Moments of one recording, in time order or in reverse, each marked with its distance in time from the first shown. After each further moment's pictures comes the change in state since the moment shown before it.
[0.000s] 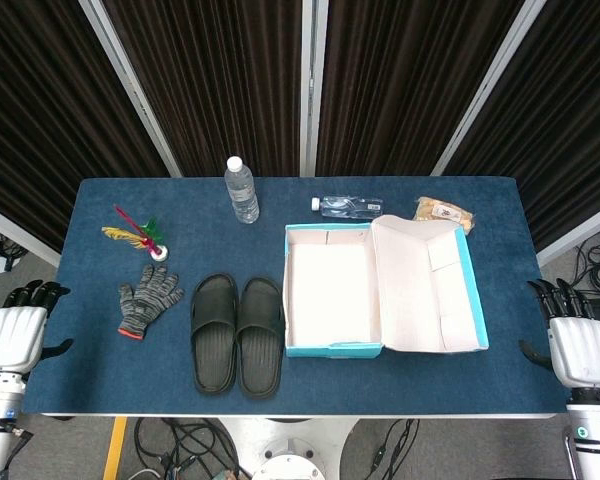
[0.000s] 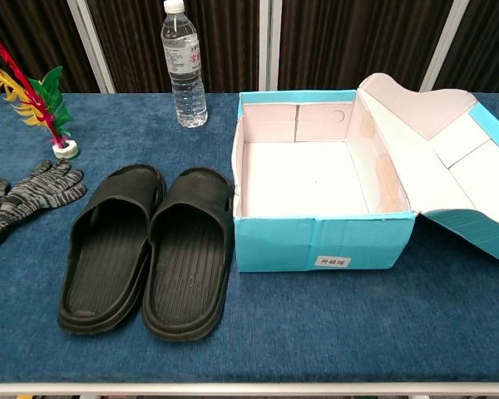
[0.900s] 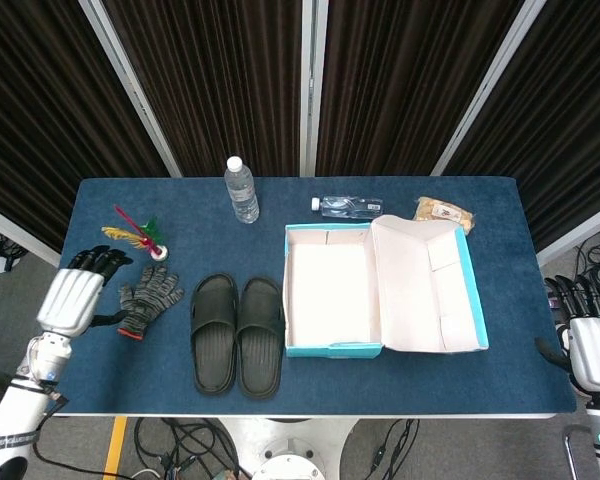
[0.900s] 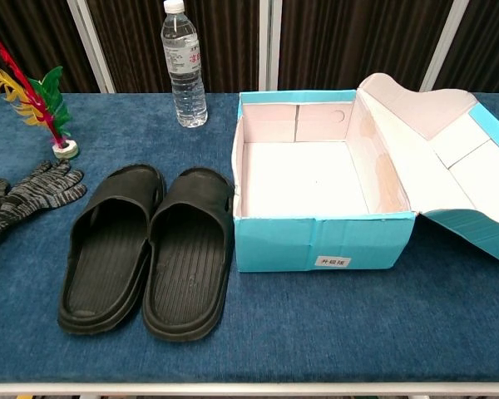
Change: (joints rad) left arm -0.194 0.016 -0.086 -0.107 0.055 -0.155 -0.092; right arm -0.023 0.065 0.000 -0.004 -0.040 0.057 0.049
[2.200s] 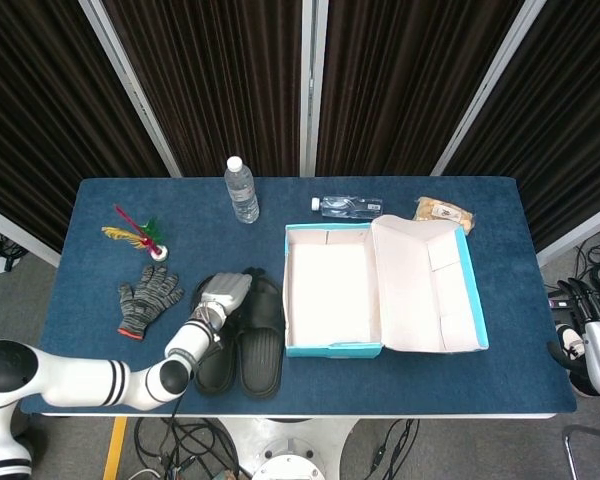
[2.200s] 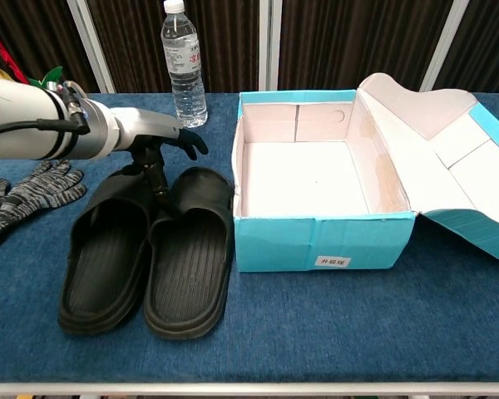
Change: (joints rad) left arm -0.780 -0.402 0.011 0.119 -1.249 -0.363 0.459; right arm -0.017 0.040 -0.009 0.026 -0.014 0.007 0.078
